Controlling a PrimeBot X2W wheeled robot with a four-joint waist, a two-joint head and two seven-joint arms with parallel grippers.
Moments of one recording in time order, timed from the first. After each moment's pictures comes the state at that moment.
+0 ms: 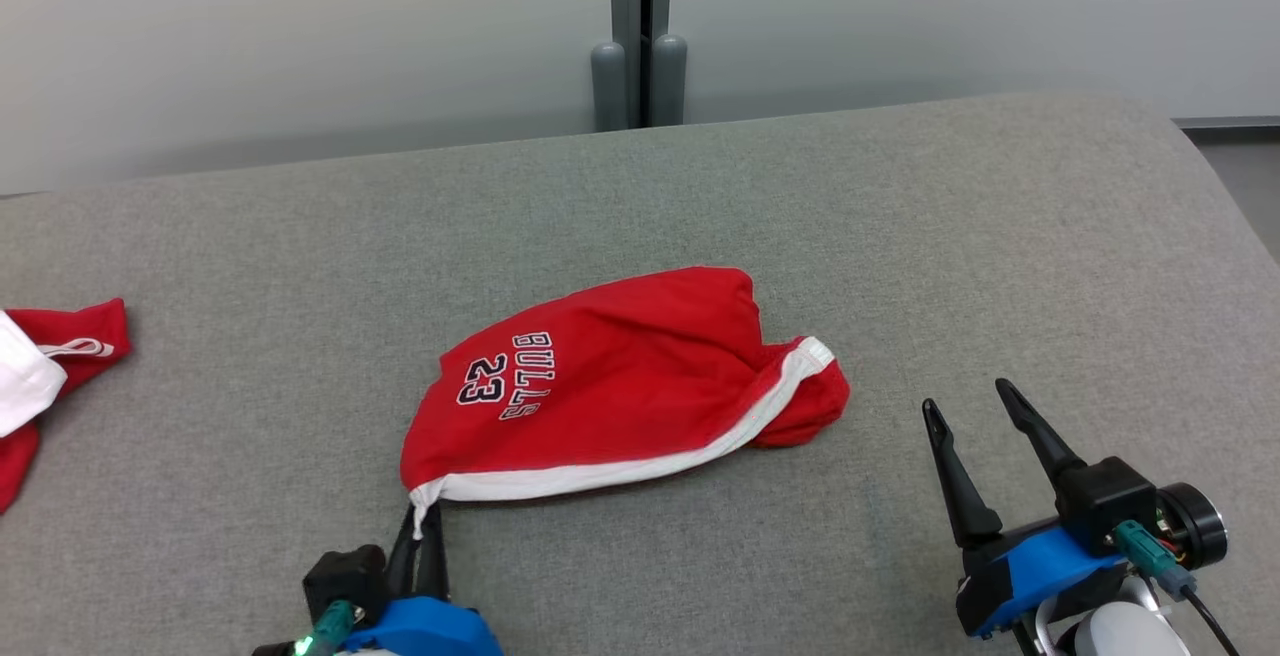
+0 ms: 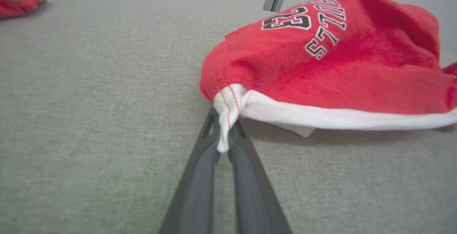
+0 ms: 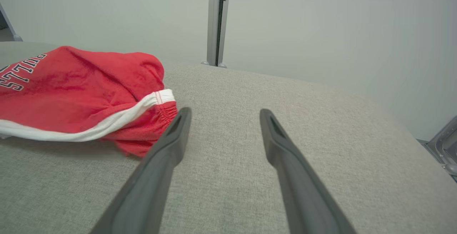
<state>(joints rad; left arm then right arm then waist) -0.11 0.05 -0.30 0.58 -0.38 0.11 -0.26 -0.15 -0.13 0.08 0.34 0.02 0.13 -0.26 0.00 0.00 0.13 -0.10</state>
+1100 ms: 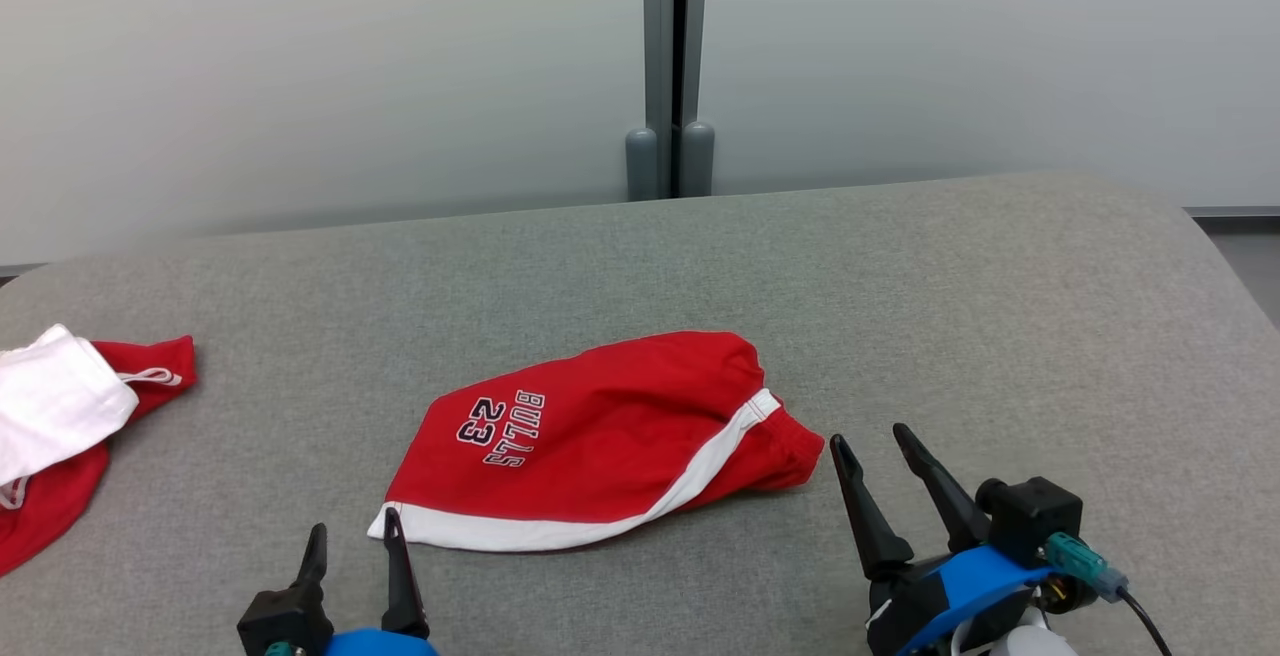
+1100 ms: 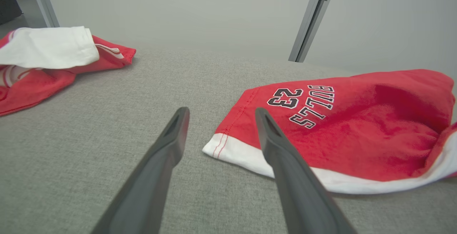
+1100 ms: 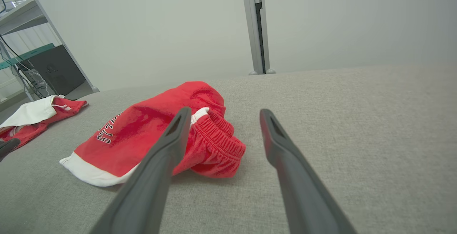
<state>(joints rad) 0.00 0.05 -0.11 0.43 -0.27 0.11 -0.26 -0.18 -0.06 0.24 0.43 0.30 0.13 -0.26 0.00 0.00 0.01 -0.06</state>
